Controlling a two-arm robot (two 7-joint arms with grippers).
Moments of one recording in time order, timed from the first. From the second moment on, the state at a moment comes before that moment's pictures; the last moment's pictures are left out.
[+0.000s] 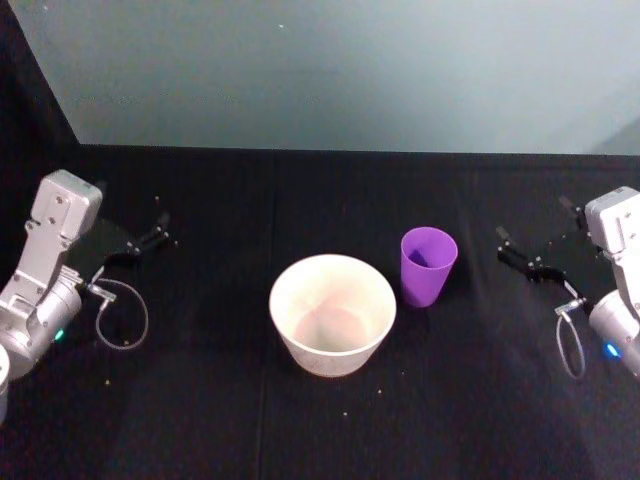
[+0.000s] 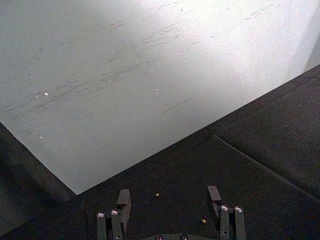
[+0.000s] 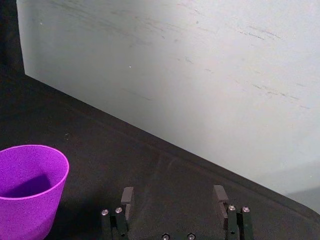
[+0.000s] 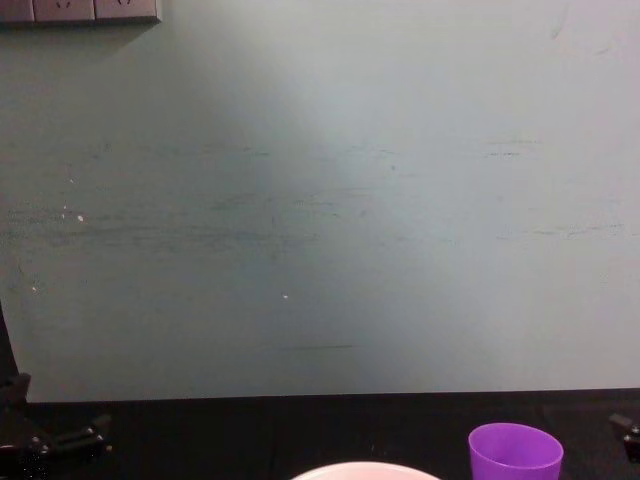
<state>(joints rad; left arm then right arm) -0.20 0.60 0.45 -1.41 -0.25 -0.12 0.03 0.20 0.60 -0.45 -1.41 0.25 -0.12 -0.03</state>
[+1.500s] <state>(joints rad) -0.20 0.60 0.45 -1.41 -0.25 -0.12 0.03 0.16 0.62 -0.42 -1.42 0.26 -0.16 -0.01</state>
